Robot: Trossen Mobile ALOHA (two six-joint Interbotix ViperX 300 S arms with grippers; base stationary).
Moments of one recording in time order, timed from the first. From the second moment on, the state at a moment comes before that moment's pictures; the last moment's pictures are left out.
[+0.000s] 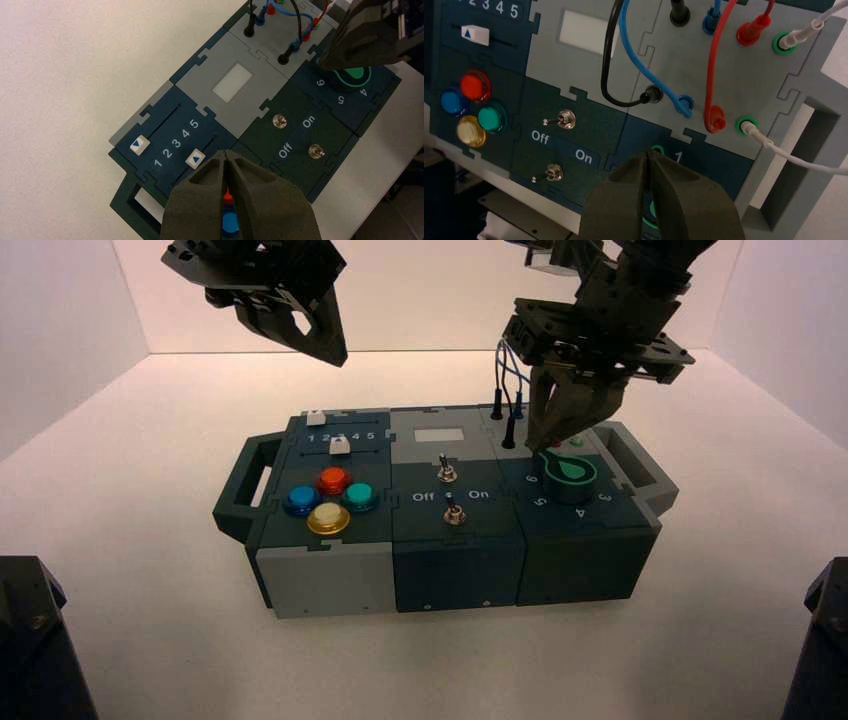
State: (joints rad) left arm -0.79 -0.45 1.01 -0.04 0.39 0.01; right arm 0.60 -0.16 0.96 0.35 0.51 0.00
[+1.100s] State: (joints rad) left arm -0.79 -0.45 1.01 -0.04 0.39 0.01; right arm 0.52 -0.21 0.98 0.25 0.56 0.00
